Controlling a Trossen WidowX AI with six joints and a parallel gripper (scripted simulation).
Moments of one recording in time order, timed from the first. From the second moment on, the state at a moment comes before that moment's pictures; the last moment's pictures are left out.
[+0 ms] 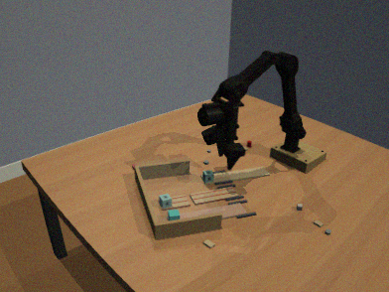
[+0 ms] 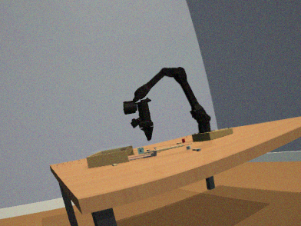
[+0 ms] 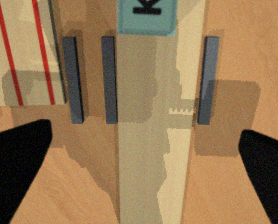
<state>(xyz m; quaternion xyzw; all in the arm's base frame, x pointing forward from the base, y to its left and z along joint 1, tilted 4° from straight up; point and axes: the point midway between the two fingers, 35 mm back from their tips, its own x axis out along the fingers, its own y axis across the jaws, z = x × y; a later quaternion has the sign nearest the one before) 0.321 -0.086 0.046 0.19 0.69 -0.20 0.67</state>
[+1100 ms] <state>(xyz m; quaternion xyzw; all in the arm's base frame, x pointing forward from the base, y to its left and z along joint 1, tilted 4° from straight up) 0.373 -0.115 0.027 0.19 0.69 -0.20 0.67</state>
